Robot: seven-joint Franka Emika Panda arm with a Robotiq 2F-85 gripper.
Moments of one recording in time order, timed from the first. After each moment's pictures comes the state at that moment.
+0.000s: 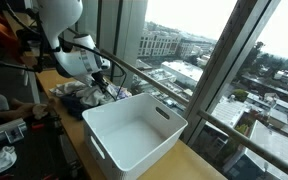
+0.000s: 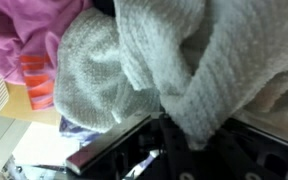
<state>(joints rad) 0.04 0.61 0.28 -2.03 -1.12 2.91 0.93</state>
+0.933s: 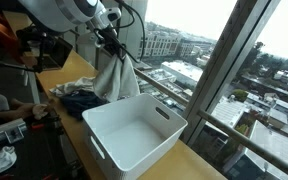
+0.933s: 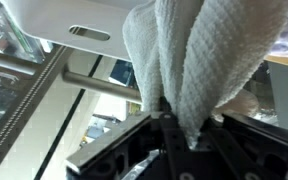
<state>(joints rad) -0.14 -0.04 0.26 -2.34 -0.83 2.90 0.59</state>
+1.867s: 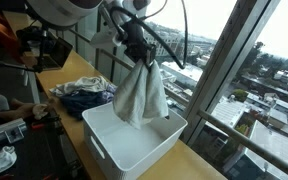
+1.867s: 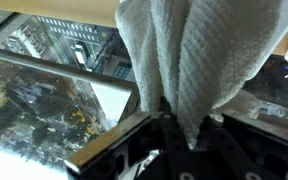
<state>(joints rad) -0.21 -0.16 0.03 -2.41 -0.63 2.91 0.22</state>
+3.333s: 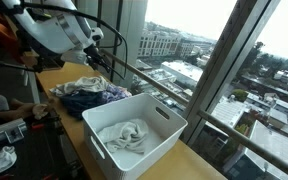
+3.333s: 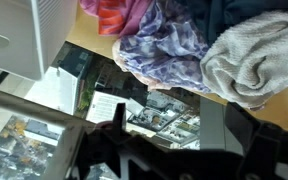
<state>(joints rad) -0.01 0.14 0.24 -2.35 -1.22 3.07 0.88</state>
